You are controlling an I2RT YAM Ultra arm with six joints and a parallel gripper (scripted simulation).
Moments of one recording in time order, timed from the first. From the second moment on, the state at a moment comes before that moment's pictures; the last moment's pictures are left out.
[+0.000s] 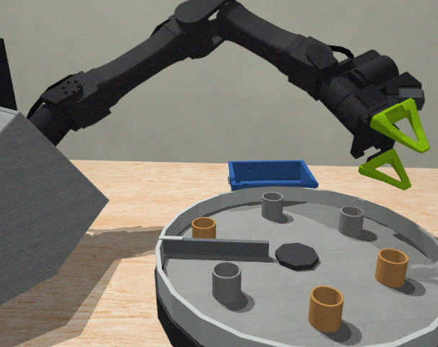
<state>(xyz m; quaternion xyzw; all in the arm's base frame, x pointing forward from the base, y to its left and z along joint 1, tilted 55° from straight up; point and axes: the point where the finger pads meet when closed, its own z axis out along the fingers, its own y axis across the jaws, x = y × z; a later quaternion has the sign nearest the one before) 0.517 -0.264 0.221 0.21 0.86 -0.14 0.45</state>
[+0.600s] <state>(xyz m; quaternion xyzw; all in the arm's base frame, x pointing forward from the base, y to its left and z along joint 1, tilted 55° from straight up) 0.430 -0.270 0.128 0.22 0.93 -0.01 0.30</state>
